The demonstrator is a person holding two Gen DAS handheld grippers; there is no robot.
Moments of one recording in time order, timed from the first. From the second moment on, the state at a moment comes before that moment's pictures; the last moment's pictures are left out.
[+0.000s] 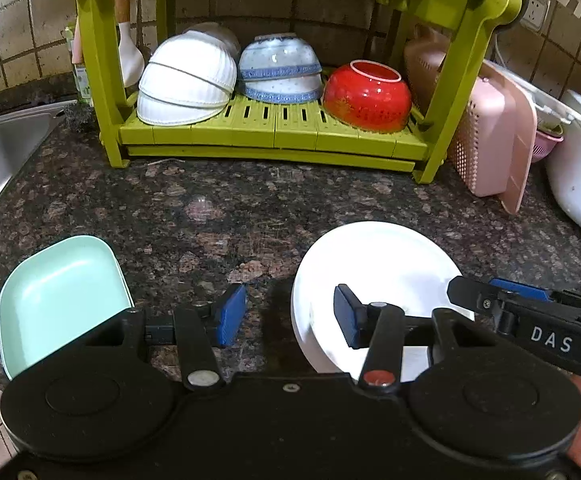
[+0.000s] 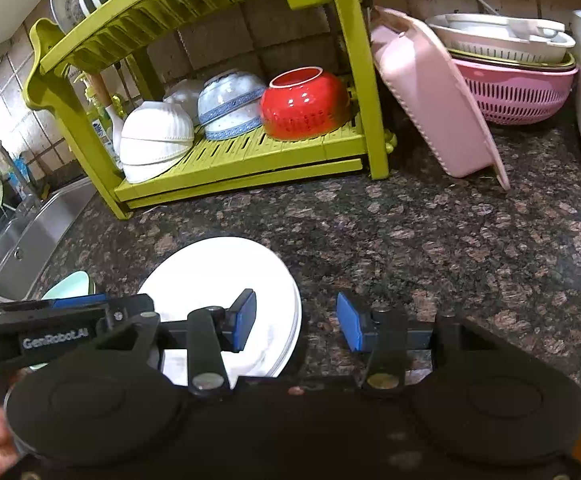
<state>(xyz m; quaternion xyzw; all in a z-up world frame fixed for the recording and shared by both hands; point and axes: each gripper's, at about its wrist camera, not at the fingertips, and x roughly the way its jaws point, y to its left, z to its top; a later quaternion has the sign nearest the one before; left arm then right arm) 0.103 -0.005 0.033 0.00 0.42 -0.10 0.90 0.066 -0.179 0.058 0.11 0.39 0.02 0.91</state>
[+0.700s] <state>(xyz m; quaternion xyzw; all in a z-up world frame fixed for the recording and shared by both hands) 0.118 -0.024 0.009 0.01 0.46 -0.10 0.88 0.076 -0.175 0.041 0.11 0.43 0.03 0.90</state>
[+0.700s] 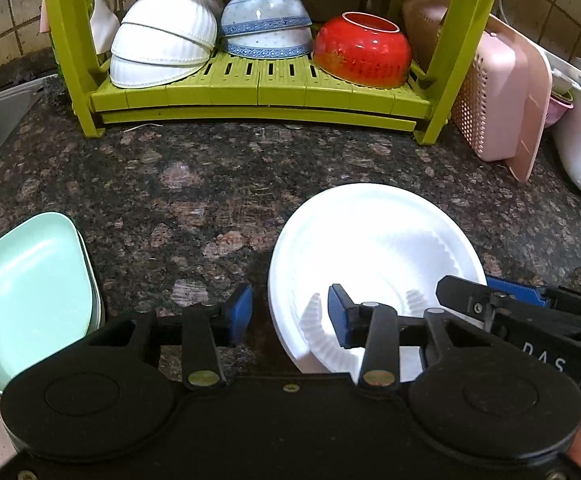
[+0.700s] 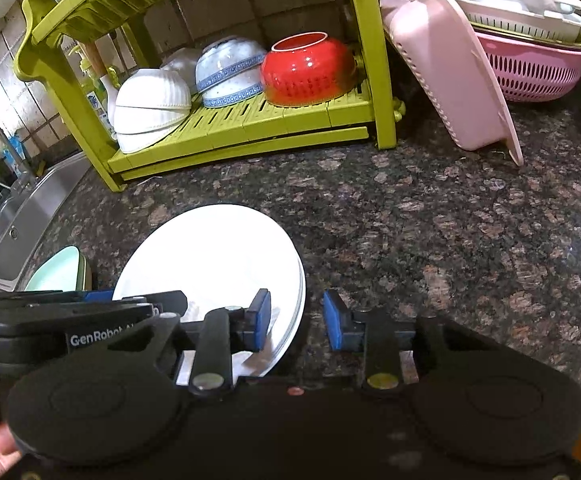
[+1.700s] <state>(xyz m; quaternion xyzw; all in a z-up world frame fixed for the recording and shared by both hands) 0.112 0.010 0.021 -0.02 0.45 -0.08 0.89 0.080 -0.142 0.051 0.10 0.42 0.06 0.90</state>
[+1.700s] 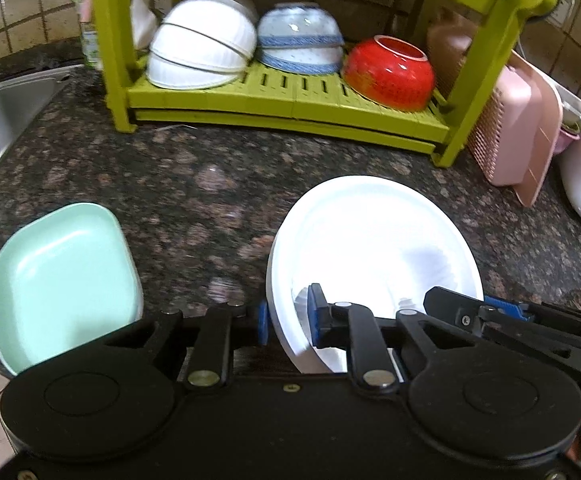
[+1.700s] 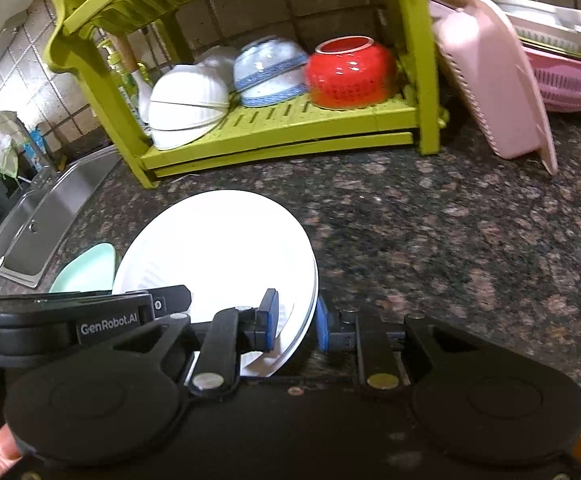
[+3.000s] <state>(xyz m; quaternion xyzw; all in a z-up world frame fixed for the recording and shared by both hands) 0.105 0.178 0.025 -0.10 0.43 0.08 0.89 0.129 0.032 0.045 0.06 0.41 0.19 0.89</state>
